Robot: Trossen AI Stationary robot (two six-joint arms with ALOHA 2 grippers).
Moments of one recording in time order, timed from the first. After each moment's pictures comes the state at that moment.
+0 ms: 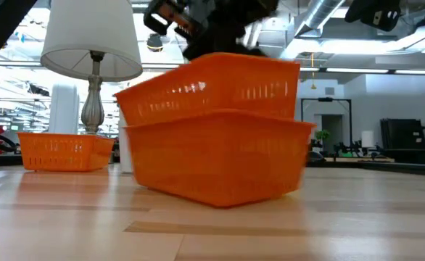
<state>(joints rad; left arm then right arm) -0.06 2.13 1.86 -1.05 0.40 0.65 0.38 0.98 1.02 -0.83 0.32 0.78</state>
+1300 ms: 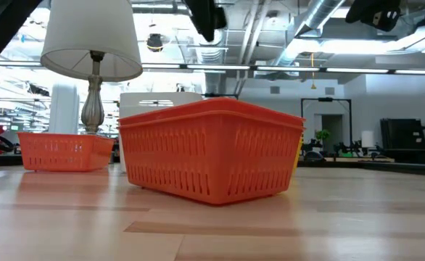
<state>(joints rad) 0.03 2.08 2.33 -1.57 0.18 0.19 0.38 0.98 1.02 -0.84 0.32 0.75</state>
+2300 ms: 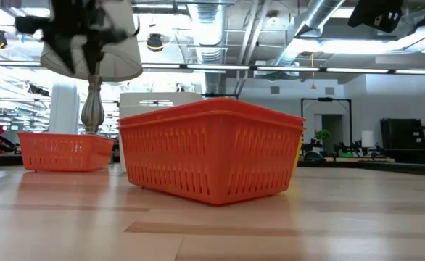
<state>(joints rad) -0.04 1.29 1.13 -1.56 -0.65 -1.67 0.38 0.98 1.02 -0.87 0.32 0.75</state>
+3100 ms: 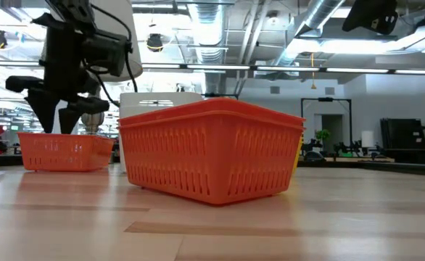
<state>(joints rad) 0.28 1.28 0.73 -1.13 -0.40 -1.20 0.33 0.98 1.02 -0.87 0.32 0.75</state>
